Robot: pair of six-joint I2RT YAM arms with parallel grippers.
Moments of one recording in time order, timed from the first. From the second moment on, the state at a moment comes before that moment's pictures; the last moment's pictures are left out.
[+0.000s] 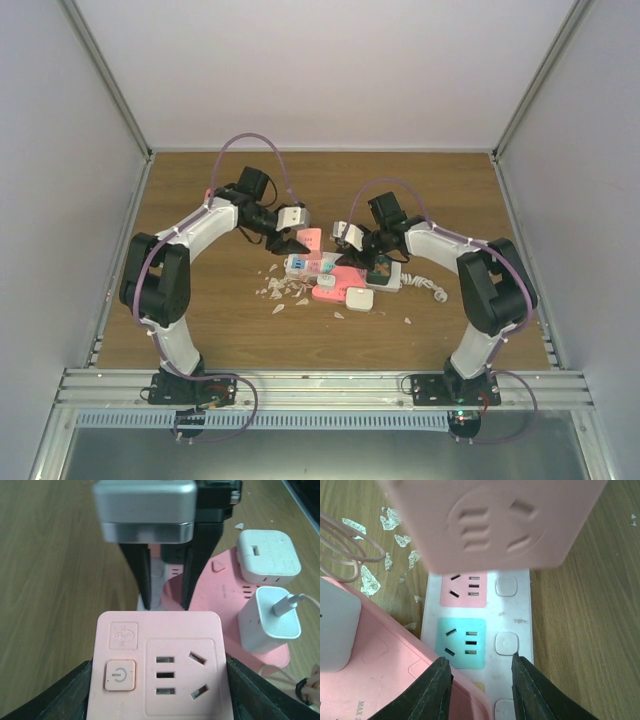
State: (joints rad) left arm -0.34 1.80 1.32 -0.68 0.91 1.12; right arm 0.44 1.76 1.07 -0.38 -0.64 -0.85
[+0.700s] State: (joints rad) left arm -0.18 1.72 1.36 -0.75 0.76 1.16; right arm 0.44 1.70 1.06 -0.41 -0.58 -0.79
